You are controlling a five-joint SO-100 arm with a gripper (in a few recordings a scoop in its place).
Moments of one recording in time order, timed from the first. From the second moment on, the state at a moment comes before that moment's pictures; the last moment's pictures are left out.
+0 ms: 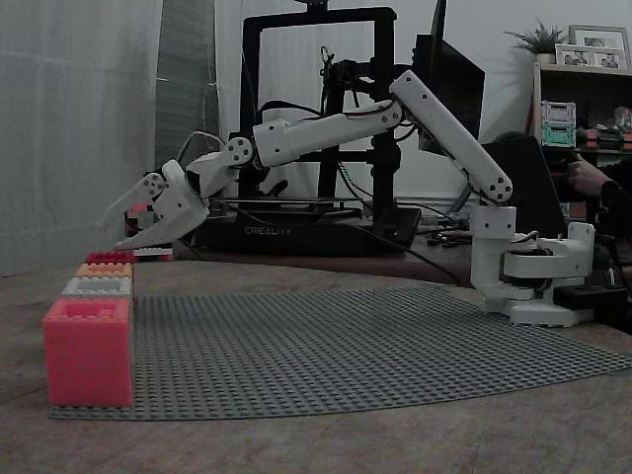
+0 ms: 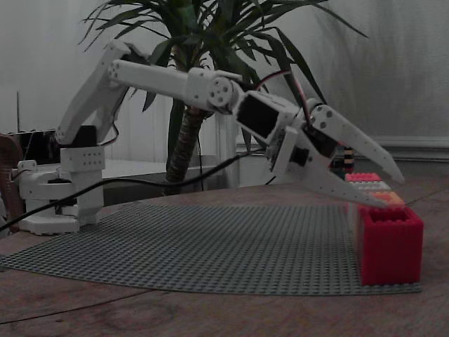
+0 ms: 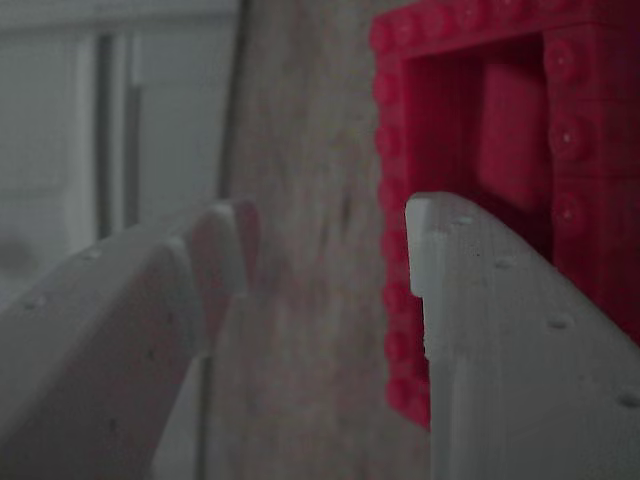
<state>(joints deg) 15.8 43.8 56.2 22.1 -18.3</state>
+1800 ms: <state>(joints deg) 1.7 172.8 162.1 74.7 -3.7</state>
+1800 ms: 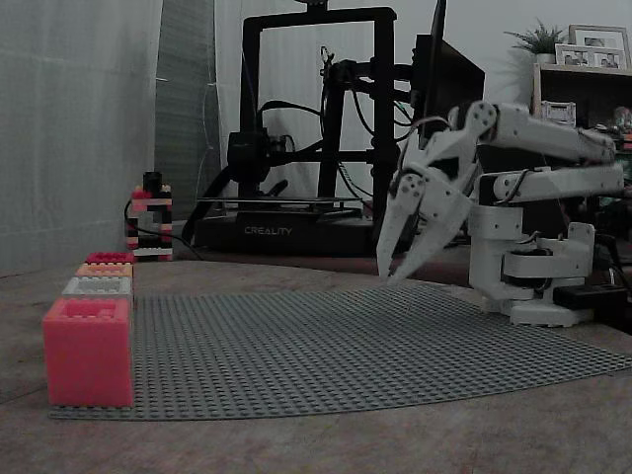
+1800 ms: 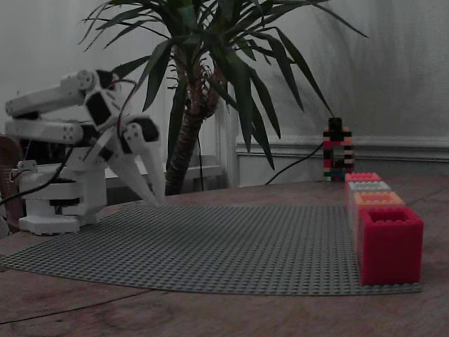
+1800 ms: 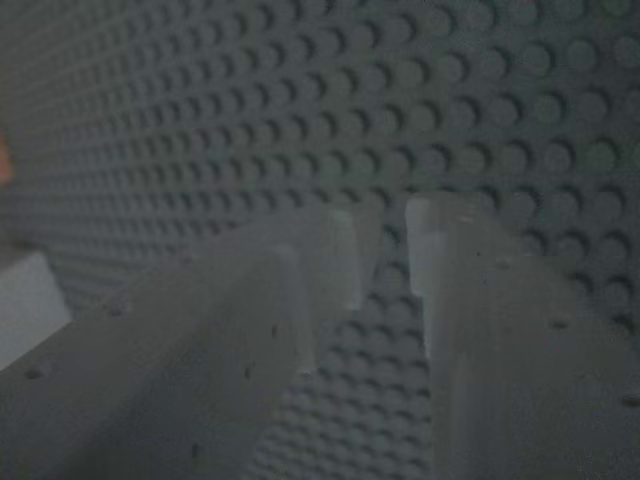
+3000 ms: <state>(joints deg) 0.7 183.8 163.9 79.3 -0.8</state>
